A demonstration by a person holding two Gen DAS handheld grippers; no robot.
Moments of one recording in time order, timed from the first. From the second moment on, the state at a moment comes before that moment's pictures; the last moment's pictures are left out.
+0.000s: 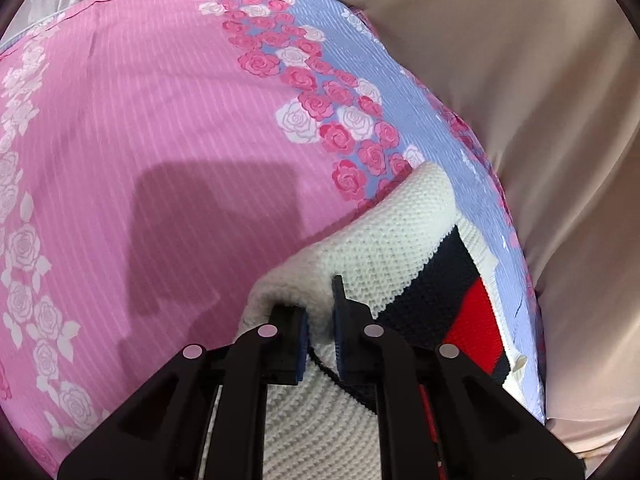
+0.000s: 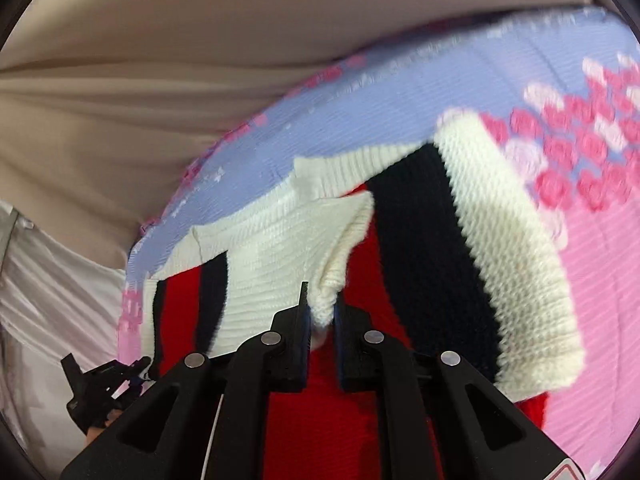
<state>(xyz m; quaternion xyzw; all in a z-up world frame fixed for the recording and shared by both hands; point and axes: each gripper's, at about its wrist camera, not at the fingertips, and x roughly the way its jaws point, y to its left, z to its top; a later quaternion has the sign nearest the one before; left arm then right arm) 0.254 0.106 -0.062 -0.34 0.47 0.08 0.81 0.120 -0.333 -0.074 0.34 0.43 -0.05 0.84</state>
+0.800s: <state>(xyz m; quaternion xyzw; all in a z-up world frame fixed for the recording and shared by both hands) 0.017 0.171 -0.060 -0.27 0.61 -0.03 0.74 -0.153 -0.251 -0.099 0.29 0.64 -0.01 0.71</state>
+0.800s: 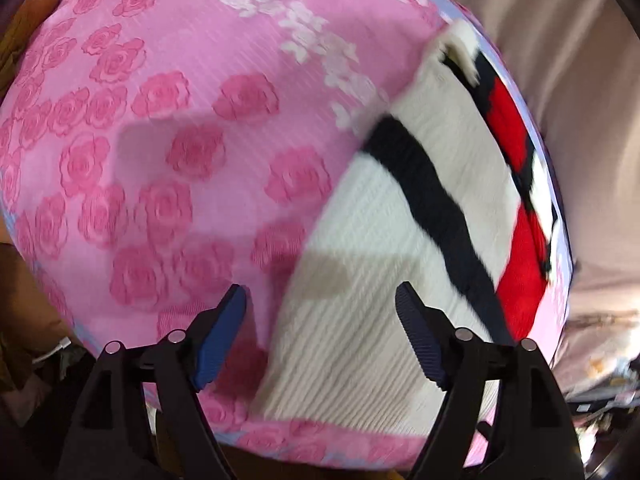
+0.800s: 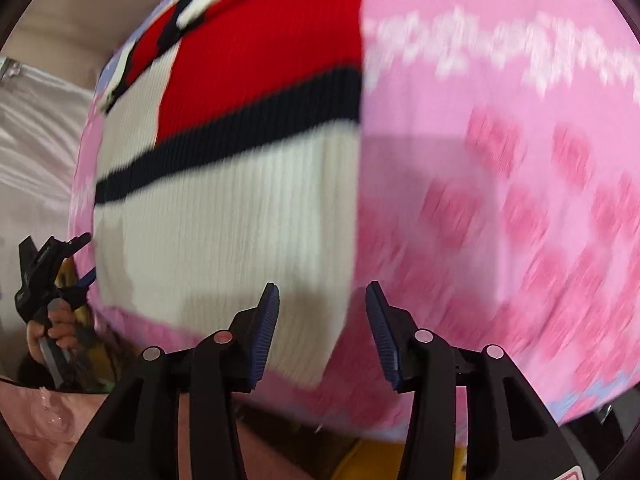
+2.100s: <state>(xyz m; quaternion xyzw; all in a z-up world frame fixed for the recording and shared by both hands) -0.059 0.062 0.066 -0.15 0.57 -0.16 0.79 -0.267 -0.316 0.026 0.29 0.49 0.07 0.82</state>
